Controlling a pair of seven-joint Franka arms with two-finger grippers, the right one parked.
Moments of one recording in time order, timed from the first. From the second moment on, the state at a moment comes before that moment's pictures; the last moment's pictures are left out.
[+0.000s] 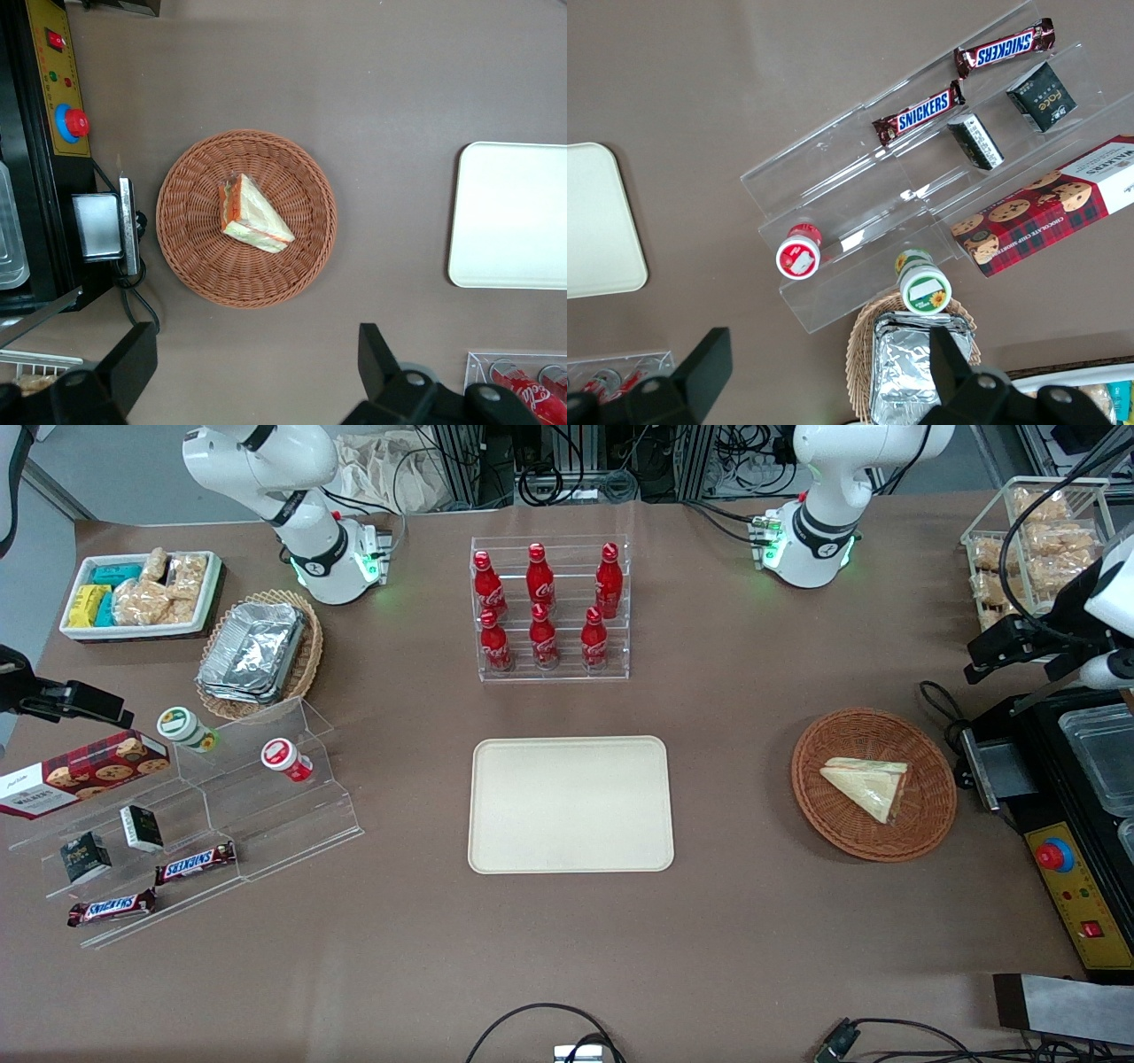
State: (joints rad) arm 0.02 -0.07 -0.03 -1.64 -0.03 1.60 -0.06
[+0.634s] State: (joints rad) arm 0.04 0.00 -0.02 -1.65 -0.03 1.58 -0.11
